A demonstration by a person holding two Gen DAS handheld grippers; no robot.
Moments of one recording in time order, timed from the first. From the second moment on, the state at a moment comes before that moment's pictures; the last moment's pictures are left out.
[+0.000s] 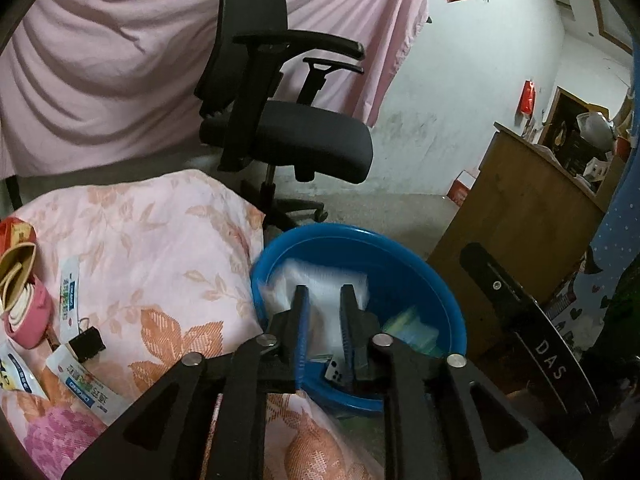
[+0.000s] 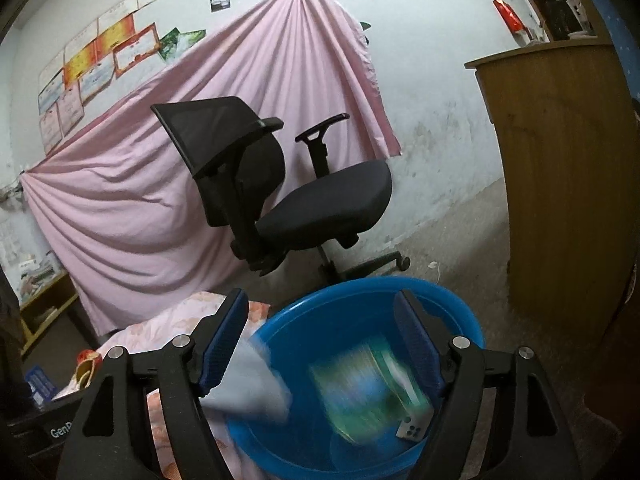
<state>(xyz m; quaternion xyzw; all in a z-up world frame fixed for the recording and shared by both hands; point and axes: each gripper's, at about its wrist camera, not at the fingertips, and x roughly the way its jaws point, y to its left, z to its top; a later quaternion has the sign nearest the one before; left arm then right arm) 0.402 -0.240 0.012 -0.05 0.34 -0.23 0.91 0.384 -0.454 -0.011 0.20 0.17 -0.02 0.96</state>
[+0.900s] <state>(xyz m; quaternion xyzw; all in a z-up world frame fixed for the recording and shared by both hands) 0.354 -0.168 0.060 -0.06 0.22 -0.14 0.96 0.367 -0.419 0.028 0.15 0.12 0.01 0.98</state>
